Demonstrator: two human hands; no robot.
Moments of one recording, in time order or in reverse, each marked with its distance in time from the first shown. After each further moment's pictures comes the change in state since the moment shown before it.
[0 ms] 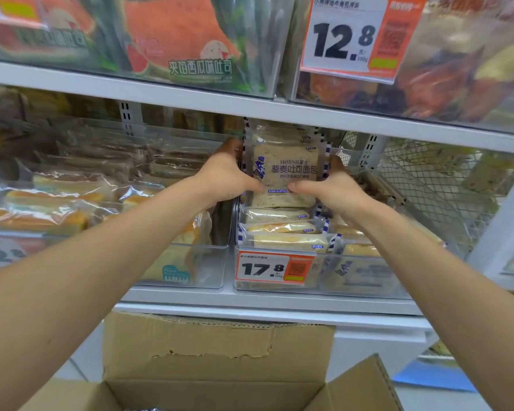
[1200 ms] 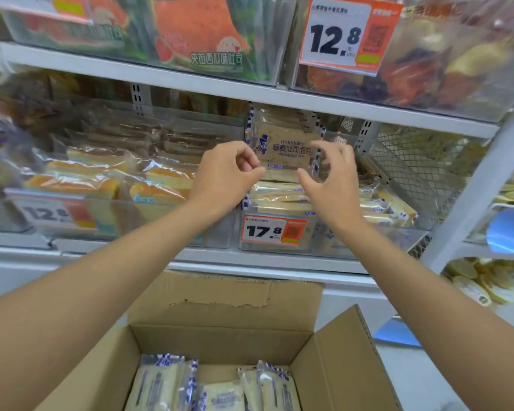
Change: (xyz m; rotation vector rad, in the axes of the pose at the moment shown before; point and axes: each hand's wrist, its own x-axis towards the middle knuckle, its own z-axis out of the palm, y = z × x) left_hand -0.085 0.008 0.004 0.025 0.260 0.190; right_hand -0.073 -0.006 0.021 -0.229 0.438 -0.381
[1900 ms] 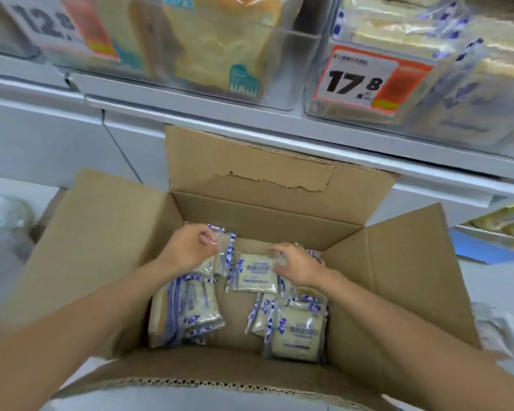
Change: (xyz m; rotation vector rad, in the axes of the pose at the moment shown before) left_hand -0.268 -0.222 0.011 0.115 -0.502 -0.783; right_hand -0.309 0.105 0.145 -0.139 -1.347 0.226
